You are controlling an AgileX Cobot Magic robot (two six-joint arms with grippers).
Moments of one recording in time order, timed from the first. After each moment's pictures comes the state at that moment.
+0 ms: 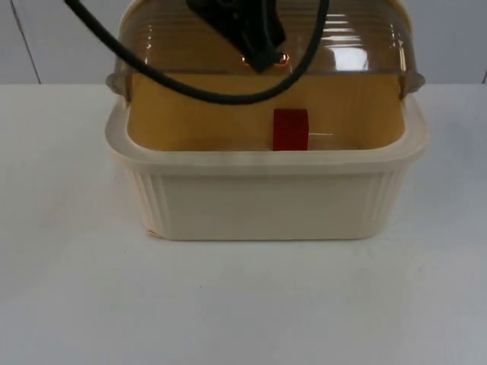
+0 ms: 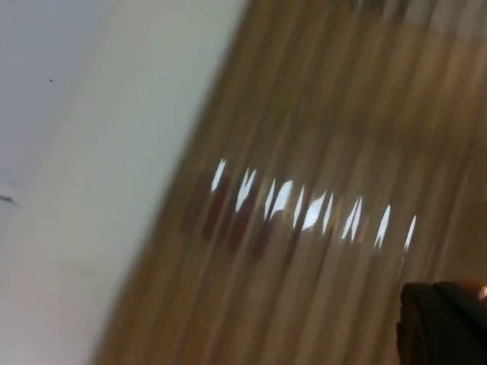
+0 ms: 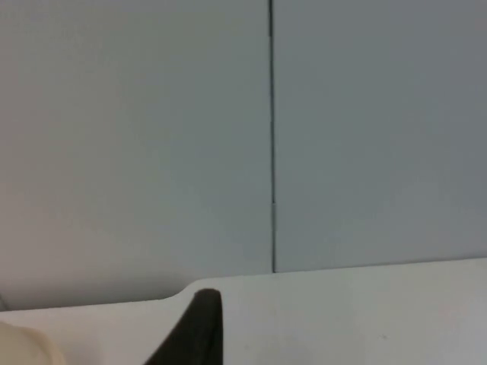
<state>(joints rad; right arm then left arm) -0.15 1.21 -1.34 0.12 0.58 -0.13 -0.54 1.79 -1.39 -0.31 0.56 0.97</state>
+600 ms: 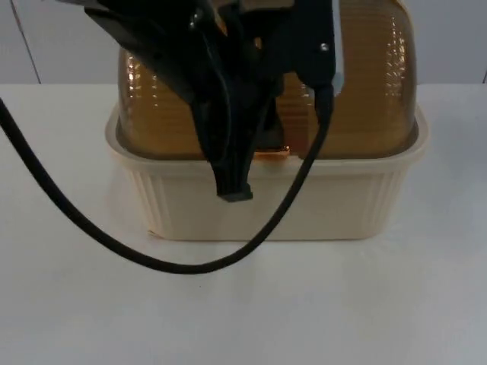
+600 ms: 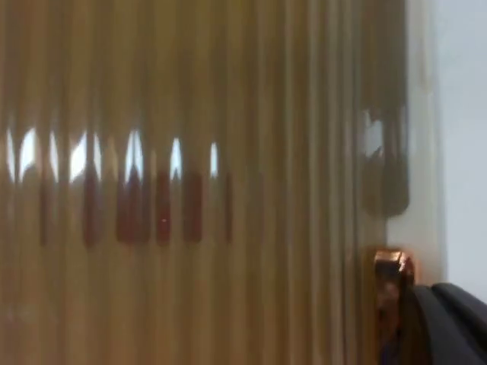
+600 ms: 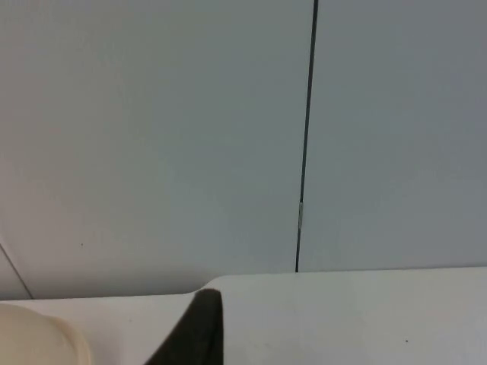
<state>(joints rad) -0.11 1.21 -1.34 0.12 0.58 -0.12 -0.68 1.75 -1.13 -0.10 0.39 1.06</state>
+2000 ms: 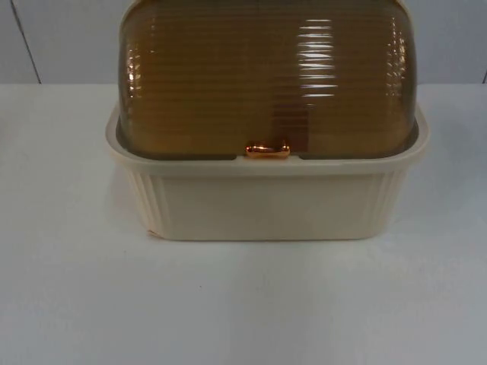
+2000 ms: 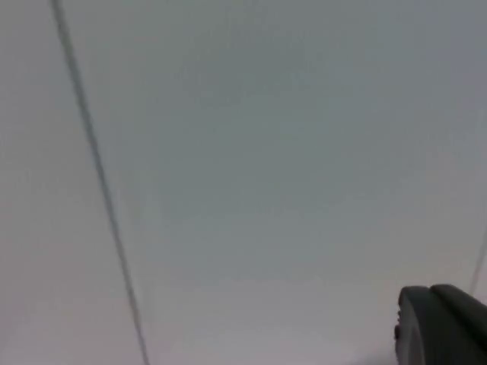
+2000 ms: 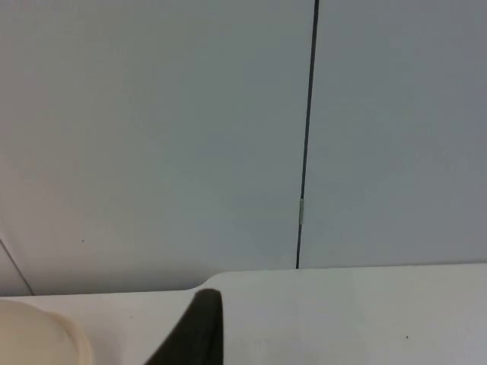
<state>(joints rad) -0.11 1.21 -1.34 0.12 0.58 -0.12 -0.07 1.31 -1.13 -0.19 0.07 0.16</state>
